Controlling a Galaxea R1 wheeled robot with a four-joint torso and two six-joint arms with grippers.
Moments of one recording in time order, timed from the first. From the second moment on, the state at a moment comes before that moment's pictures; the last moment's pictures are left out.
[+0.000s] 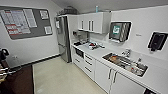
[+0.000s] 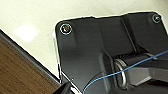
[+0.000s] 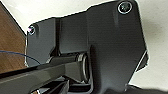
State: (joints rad) left arm 1.46 2.96 -2.73 0.13 0.00 -0.02; right arm -1.55 3.05 -2.73 -0.09 0.08 0.17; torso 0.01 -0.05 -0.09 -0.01
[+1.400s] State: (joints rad) left arm 1.46 2.96 -2.74 0.13 0.00 -0.02; right arm -1.55 3.05 -2.73 -0.09 0.08 0.17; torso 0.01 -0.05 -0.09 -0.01
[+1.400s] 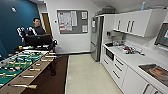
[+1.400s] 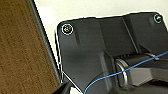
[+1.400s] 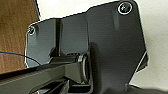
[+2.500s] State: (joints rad) left arm 1.46 2.96 -2.74 0.13 0.00 -0.02; right arm -1.55 3.05 -2.73 -0.09 0.08 0.17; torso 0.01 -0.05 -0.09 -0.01
